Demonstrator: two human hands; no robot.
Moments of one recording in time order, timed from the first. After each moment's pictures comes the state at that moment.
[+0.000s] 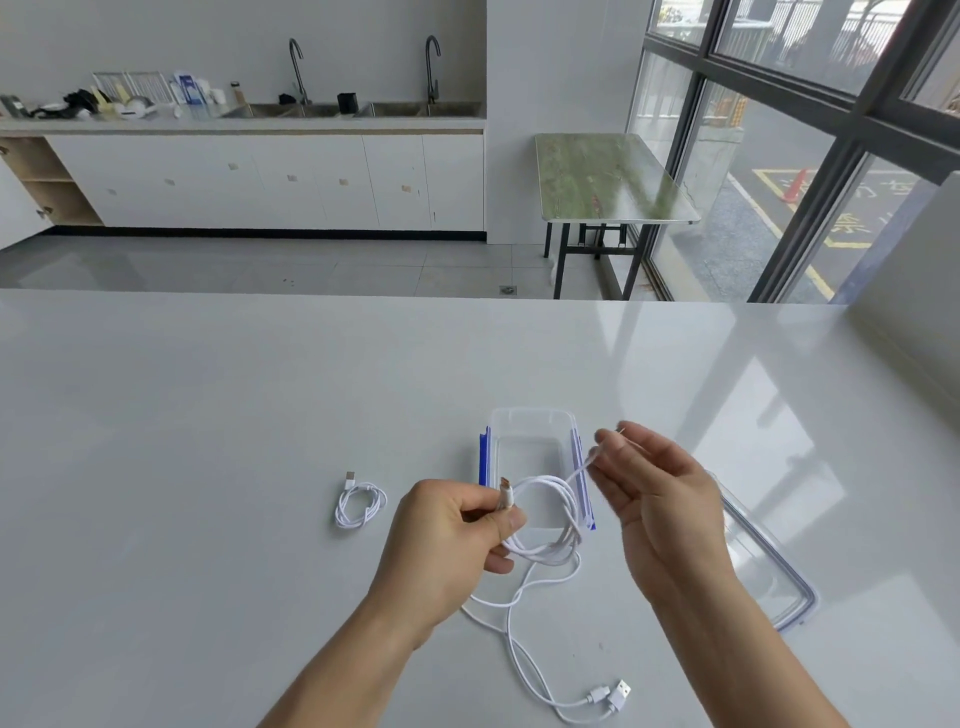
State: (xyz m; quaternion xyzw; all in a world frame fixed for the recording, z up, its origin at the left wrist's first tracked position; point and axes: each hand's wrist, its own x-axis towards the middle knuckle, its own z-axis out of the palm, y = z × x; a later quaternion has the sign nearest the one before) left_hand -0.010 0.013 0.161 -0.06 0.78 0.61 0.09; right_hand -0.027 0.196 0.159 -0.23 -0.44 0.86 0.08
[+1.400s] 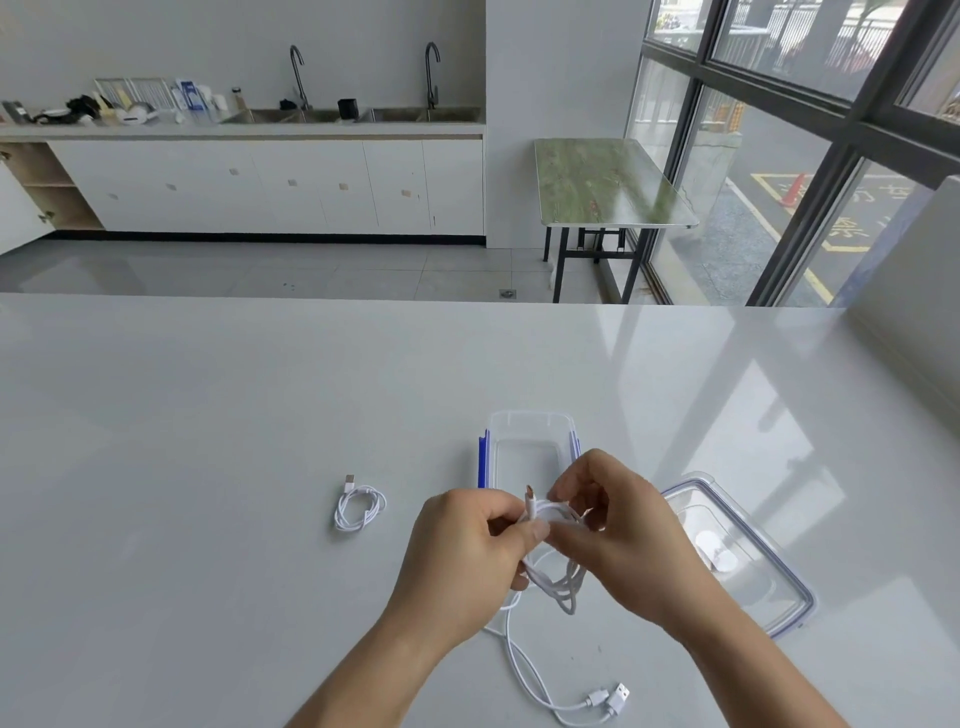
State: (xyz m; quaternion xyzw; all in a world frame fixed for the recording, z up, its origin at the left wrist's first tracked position) left_hand 0.000 0.025 0.170 0.01 0.84 0.53 0.07; right_hand -0.006 0.197 0.162 0.04 -0.88 0.48 0.00
